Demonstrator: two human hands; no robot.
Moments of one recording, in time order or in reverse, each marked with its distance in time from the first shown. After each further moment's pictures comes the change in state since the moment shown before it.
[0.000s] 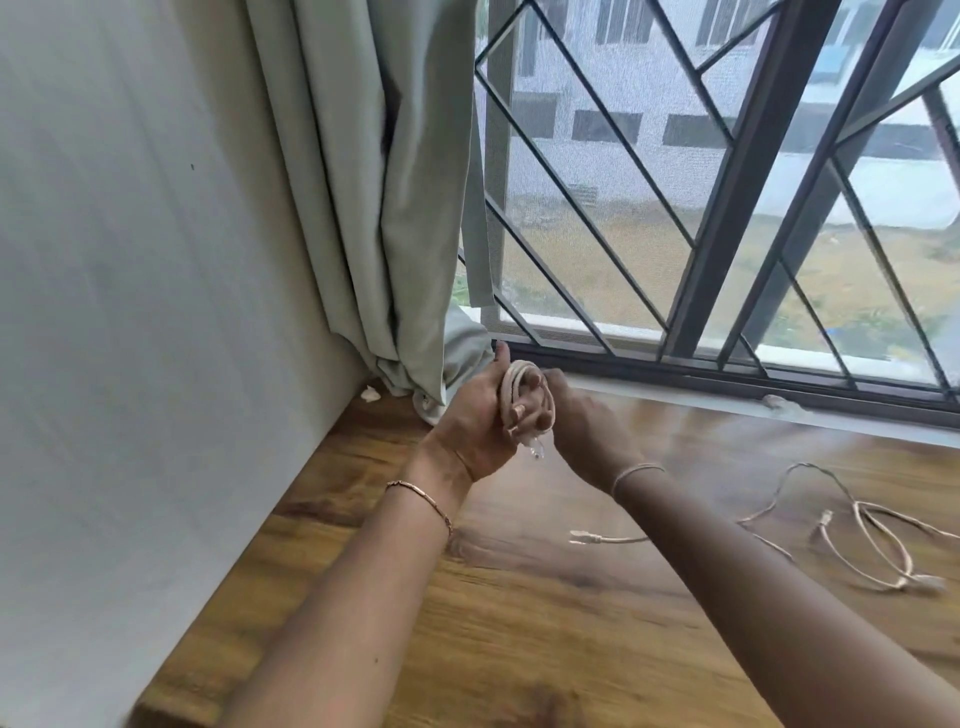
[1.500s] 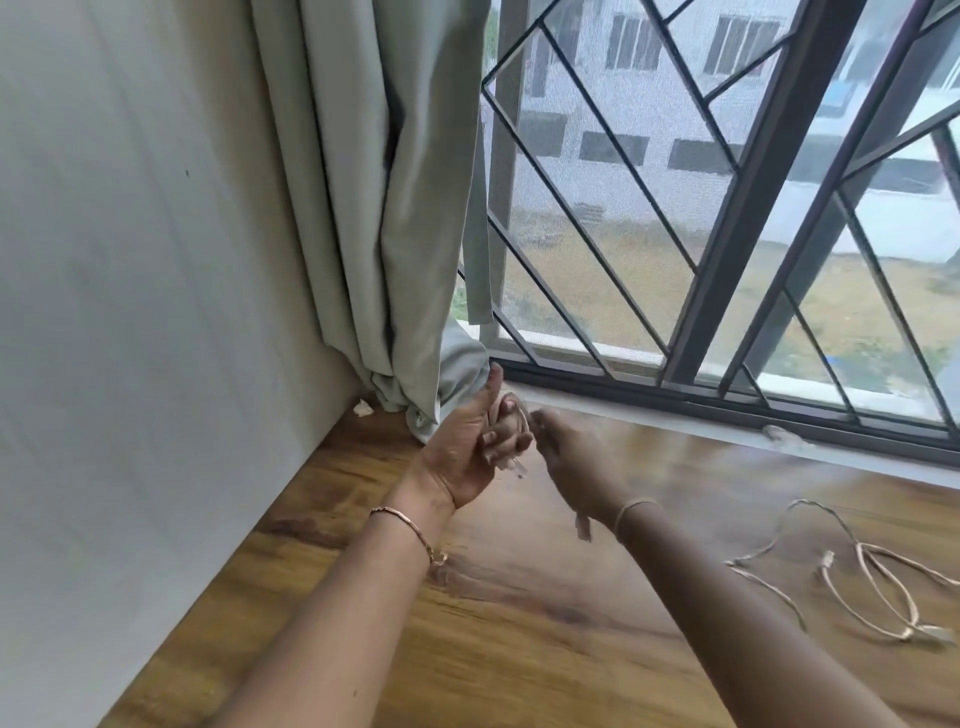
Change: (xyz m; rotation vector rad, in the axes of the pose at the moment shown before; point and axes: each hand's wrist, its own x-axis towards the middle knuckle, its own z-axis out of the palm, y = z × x) left_hand 0.006 -0.006 -0.019 0.120 0.128 0.084; right_hand 0.006 0.005 0.010 0.399 -0.038 0.114
